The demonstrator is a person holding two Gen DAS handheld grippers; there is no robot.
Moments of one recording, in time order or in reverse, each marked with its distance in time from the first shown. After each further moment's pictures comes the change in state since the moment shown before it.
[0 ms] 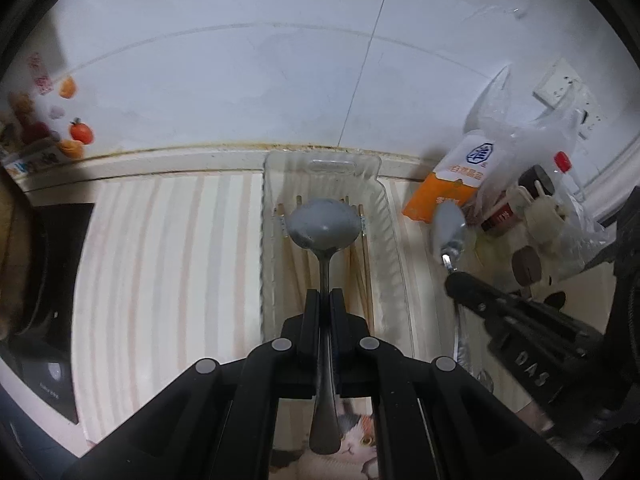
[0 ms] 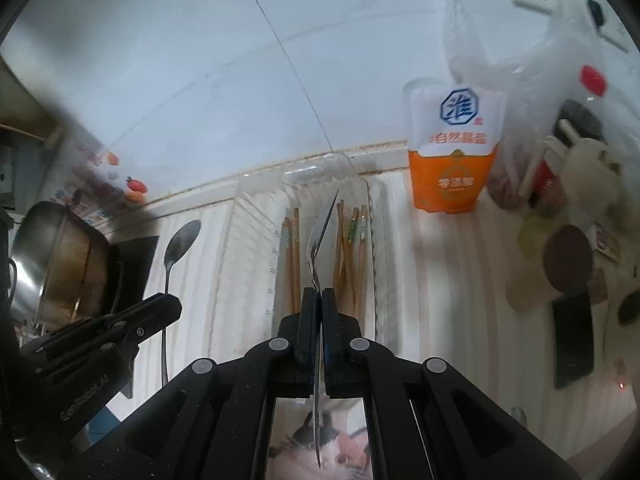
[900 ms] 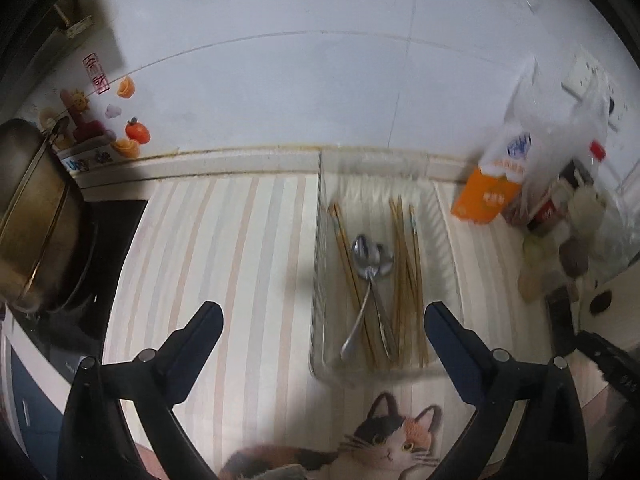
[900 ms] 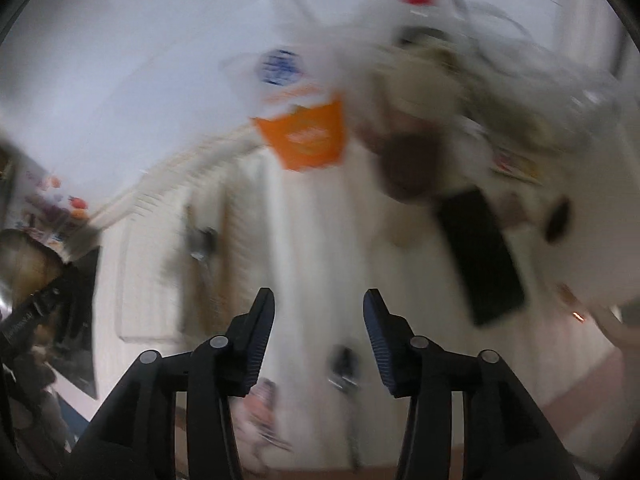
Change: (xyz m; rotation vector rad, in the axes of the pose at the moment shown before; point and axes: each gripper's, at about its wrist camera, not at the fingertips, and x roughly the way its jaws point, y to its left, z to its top) left arm -0.009 0.001 -0.059 -0.012 -0.117 0.210; right arm -0.065 -0.129 -0.092 0.165 0.003 -0.201
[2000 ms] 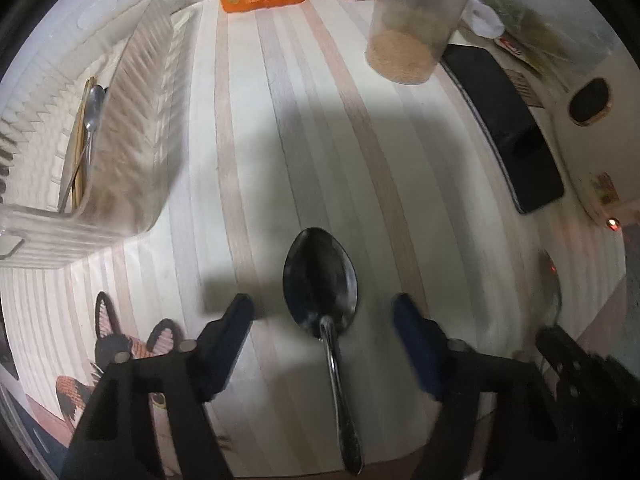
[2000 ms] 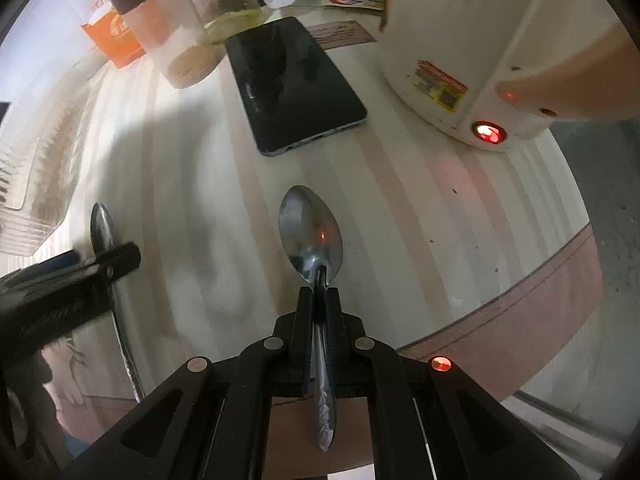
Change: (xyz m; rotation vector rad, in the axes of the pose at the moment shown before) left arm 0.121 -0.235 -0.119 0.260 0.349 -0.125; right arm 0.071 -0.158 -0.125 0.087 0.156 -0.213
